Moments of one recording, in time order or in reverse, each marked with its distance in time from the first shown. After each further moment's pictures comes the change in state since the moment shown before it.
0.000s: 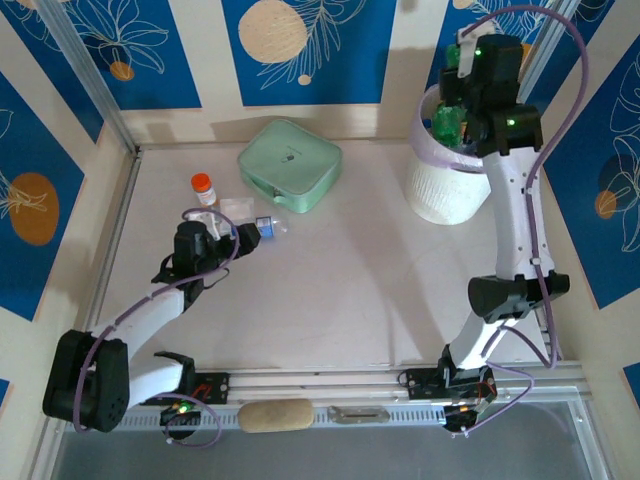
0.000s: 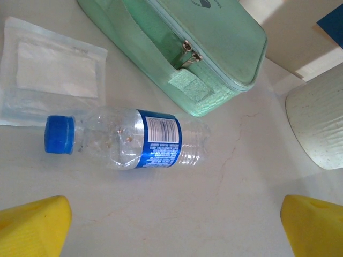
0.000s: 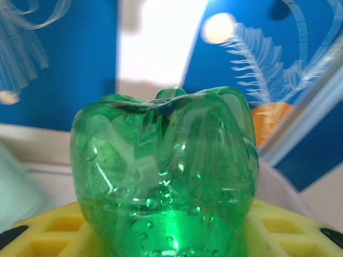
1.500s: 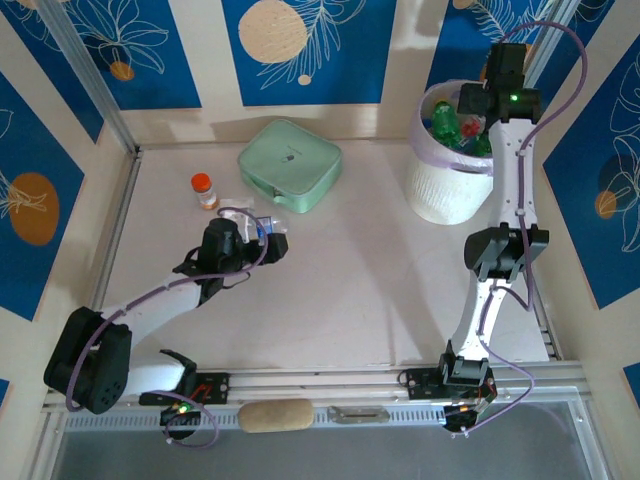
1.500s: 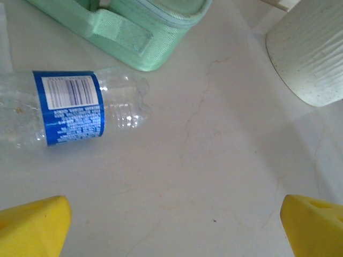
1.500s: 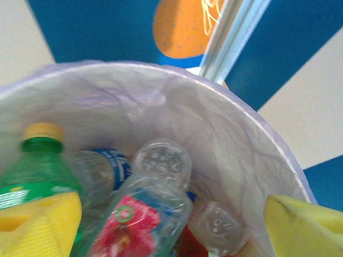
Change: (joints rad) left arm -0.203 0.098 0.090 -0.069 -0.056 0.076; right arm -0.174 0.324 0.223 -0.216 0.018 0.166
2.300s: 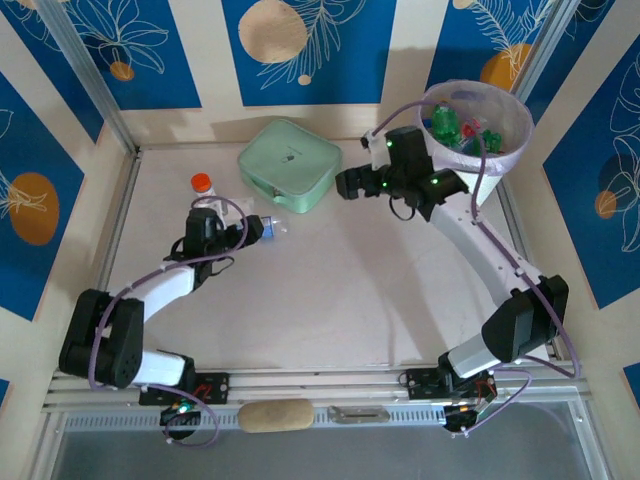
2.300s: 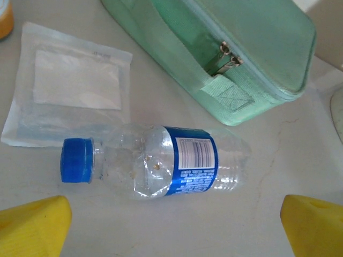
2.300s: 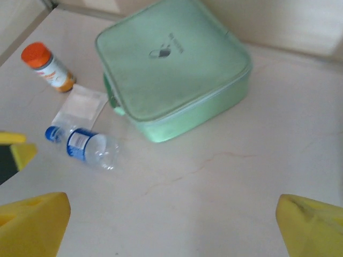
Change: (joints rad) left arm 0.225 0.139 0.040 0.075 -0.008 -0.026; right arm 0.508 -0.578 -1.093 0.465 -0.427 0.104
